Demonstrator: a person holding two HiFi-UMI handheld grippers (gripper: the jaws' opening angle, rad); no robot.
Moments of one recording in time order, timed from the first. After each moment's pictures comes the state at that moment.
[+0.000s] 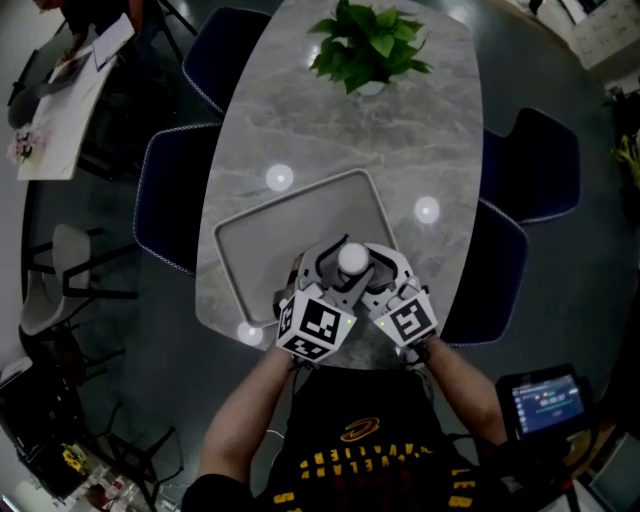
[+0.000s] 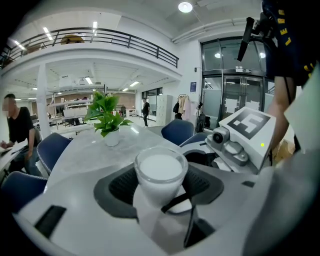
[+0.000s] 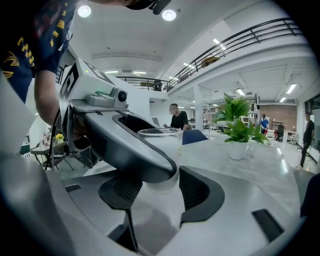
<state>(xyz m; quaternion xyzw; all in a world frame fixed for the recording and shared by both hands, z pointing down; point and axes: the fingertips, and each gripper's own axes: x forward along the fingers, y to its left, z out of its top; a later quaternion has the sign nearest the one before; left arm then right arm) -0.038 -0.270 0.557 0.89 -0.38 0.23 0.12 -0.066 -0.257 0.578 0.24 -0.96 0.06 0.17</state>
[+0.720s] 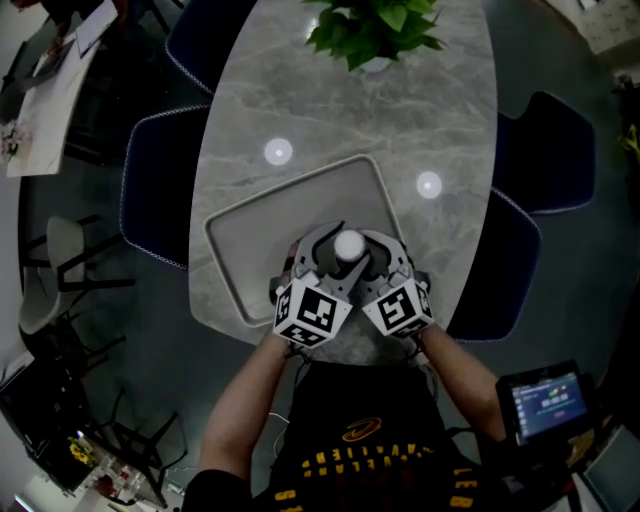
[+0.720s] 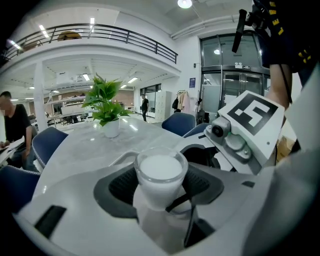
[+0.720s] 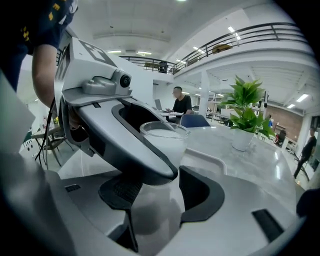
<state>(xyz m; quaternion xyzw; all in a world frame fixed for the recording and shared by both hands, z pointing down) -0.046 -0.263 0.584 0.89 -0.36 0.25 0.12 -0.073 -0.252 0.610 0.22 -0.93 0.02 0.29</state>
